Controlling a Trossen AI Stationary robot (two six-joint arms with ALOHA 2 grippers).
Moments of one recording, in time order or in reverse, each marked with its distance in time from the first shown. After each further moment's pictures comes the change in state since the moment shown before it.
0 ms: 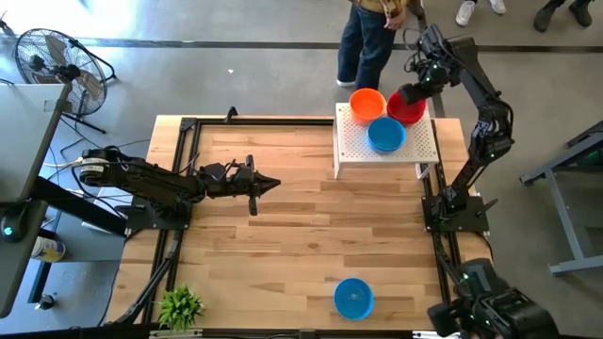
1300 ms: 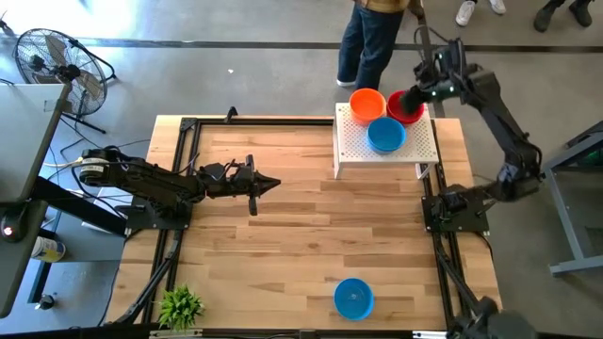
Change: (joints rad) left arm 0.000 0.000 0.000 0.008 0.001 0.002; right arm 0.072 -0.418 -0.401 0.502 -0.281 -0.071
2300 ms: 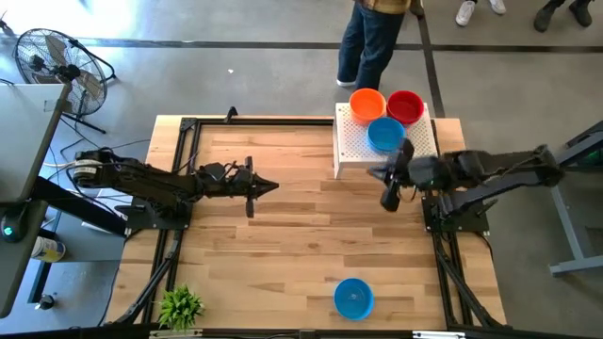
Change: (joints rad) left arm -0.001 -0.071 -0.001 -0.132 0.042 0.040; right arm 1.330 -0.358 -0.395 0.294 0.678 0.405
